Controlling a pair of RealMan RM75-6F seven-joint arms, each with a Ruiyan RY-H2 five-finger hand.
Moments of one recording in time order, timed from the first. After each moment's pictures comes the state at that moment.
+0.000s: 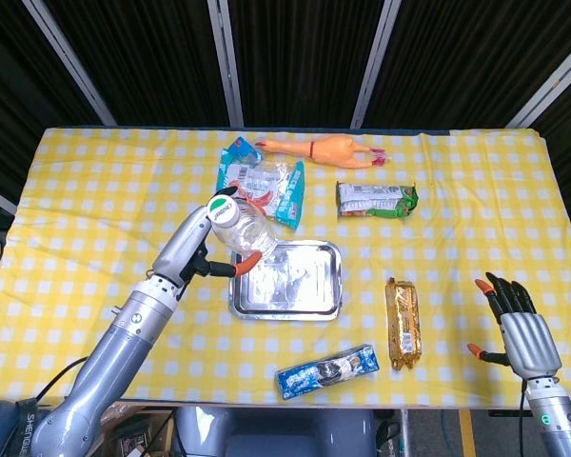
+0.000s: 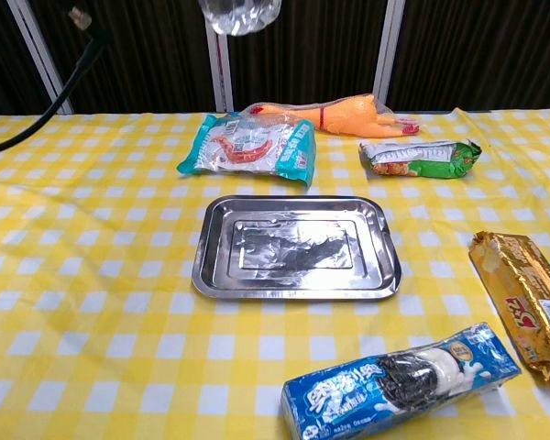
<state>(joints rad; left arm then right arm) -0.86 -1.20 -0.65 -2.36 0.38 1.20 0.18 0.14 -1.19 0.03 -1.50 -1.51 1.37 0.11</state>
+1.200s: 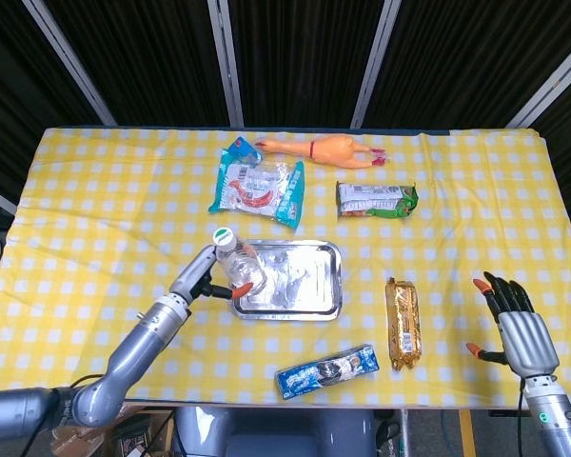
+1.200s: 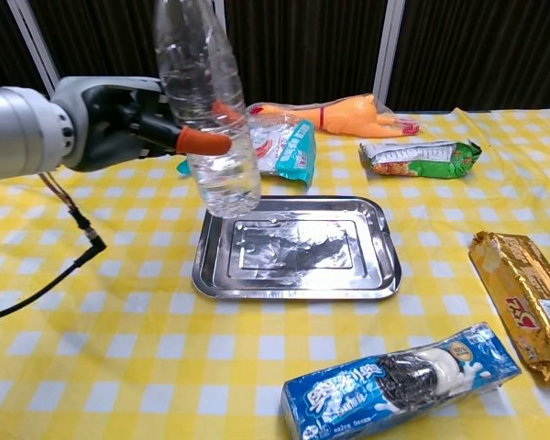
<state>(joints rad) -0.76 -1.46 -0.38 -1.92 0.68 0.90 -0.12 0.15 -1.19 0.03 -1.49 -1.50 1.35 0.10</state>
